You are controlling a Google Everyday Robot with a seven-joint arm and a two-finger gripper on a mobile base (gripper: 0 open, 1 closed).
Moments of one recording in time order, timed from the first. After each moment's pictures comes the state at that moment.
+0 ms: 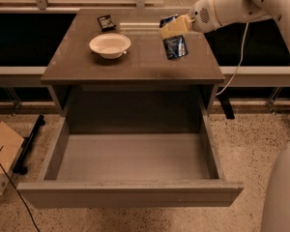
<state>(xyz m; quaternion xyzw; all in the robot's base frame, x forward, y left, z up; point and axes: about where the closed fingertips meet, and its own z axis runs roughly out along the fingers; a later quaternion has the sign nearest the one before) 0.731 -0.100 0.952 -0.34 0.80 0.28 0.40</state>
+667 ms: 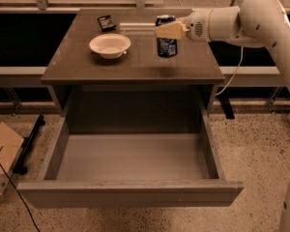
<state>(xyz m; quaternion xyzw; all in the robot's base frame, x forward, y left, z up) 0.760 -0.087 0.944 -0.33 0.73 0.31 0.51</state>
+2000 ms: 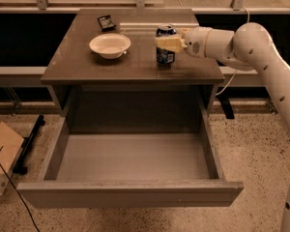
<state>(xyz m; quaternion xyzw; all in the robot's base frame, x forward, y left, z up) 0.782 -0.093 0.903 -0.34 0.68 0.31 0.58</state>
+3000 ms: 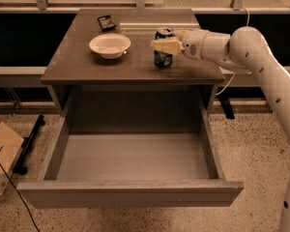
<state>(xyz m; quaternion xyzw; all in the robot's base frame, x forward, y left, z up) 0.788 -0.087 0.896 -0.33 0.67 0.31 0.58</state>
